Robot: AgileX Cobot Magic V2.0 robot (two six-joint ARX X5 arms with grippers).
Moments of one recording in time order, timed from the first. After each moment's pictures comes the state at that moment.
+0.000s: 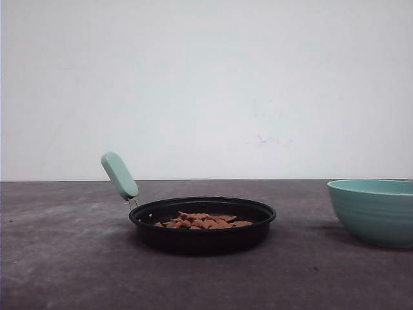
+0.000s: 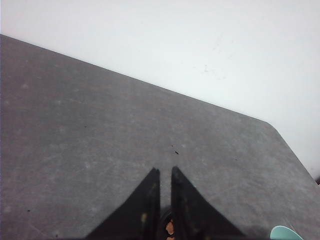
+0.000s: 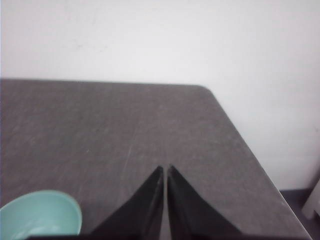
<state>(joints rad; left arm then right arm) -0.43 0.52 0.77 -0.44 -0.12 -0.49 0.03 0.02 0.54 -0.63 0.18 0.00</state>
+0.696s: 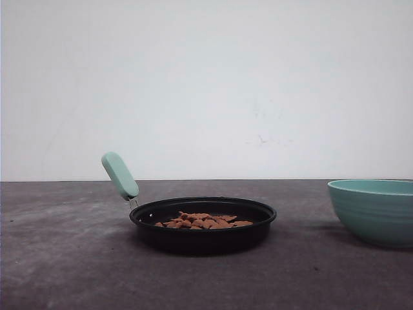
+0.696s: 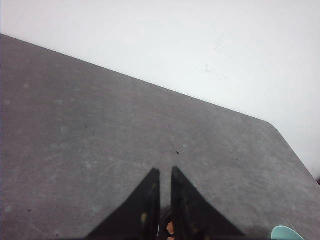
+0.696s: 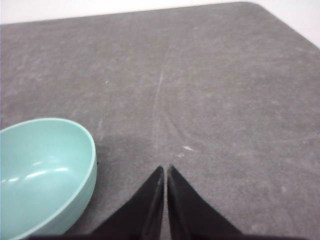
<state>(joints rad) -0.43 0.52 0.77 -0.44 -0.12 -0.49 0.04 0.01 0.08 -0.37 0.09 0.17</state>
